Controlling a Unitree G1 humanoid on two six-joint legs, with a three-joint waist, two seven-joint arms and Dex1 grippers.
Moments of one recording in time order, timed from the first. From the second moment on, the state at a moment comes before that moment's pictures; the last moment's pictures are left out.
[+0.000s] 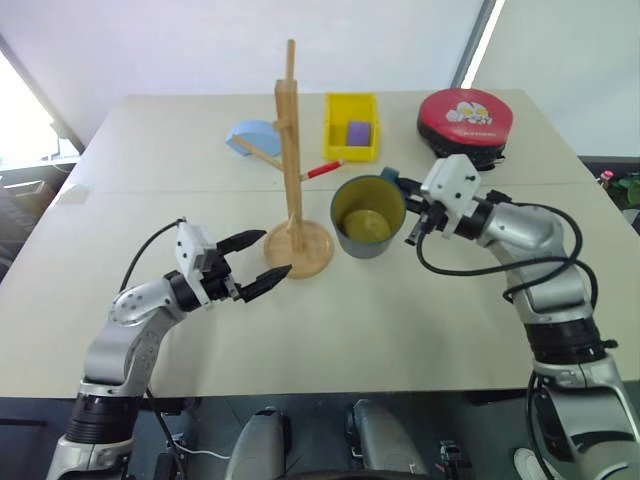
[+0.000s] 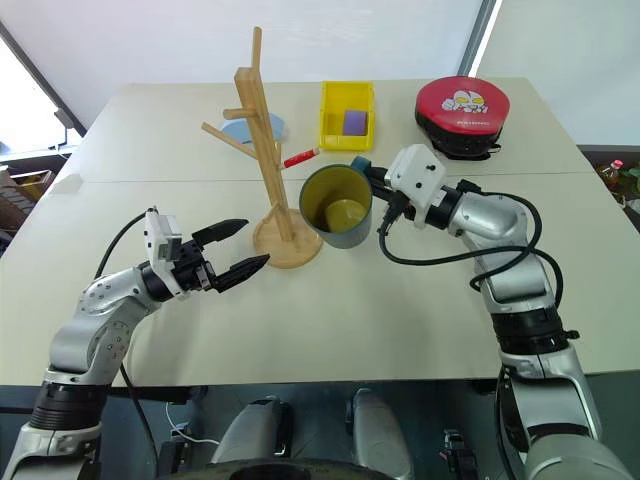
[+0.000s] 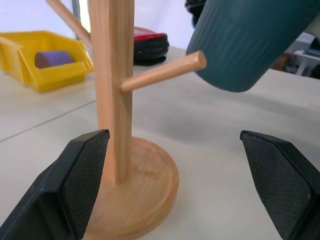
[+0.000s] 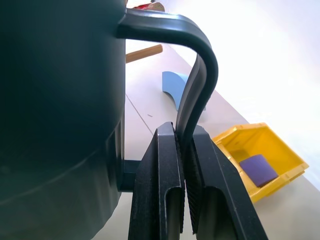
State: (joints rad) left arm -0.16 0.51 0.10 -0.21 -0.56 0.27 -0.89; right arm -0.60 -0.59 0.07 -0.01 0.18 0.08 0.83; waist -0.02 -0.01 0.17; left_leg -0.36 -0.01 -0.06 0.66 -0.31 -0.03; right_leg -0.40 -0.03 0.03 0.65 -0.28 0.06
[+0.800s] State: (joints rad) left arm -0.17 0.55 0.22 -0.26 -0.67 0.35 -0.84; right arm -0.89 -0.49 0.18 0.34 0.08 -0.06 0.93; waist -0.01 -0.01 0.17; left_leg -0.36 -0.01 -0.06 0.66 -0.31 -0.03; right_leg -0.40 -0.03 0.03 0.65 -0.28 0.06
